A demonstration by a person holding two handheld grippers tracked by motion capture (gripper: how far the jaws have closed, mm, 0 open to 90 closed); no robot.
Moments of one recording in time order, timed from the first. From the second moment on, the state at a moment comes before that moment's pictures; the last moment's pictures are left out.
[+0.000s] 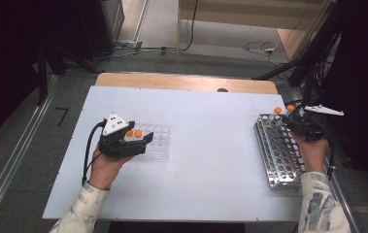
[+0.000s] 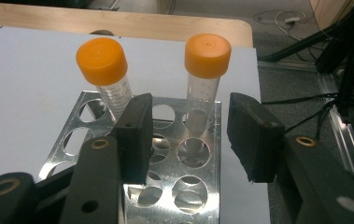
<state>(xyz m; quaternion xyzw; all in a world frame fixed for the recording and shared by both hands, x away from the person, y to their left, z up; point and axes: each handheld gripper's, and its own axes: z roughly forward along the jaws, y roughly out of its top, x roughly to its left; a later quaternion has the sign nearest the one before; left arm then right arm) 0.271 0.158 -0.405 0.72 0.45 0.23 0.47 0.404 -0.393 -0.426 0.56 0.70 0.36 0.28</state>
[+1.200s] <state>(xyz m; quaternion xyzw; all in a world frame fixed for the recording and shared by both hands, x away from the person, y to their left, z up) 0.269 0.158 -0.403 0.72 0.45 0.23 0.47 0.427 -0.387 -0.427 0.57 0.71 0.32 0.28</state>
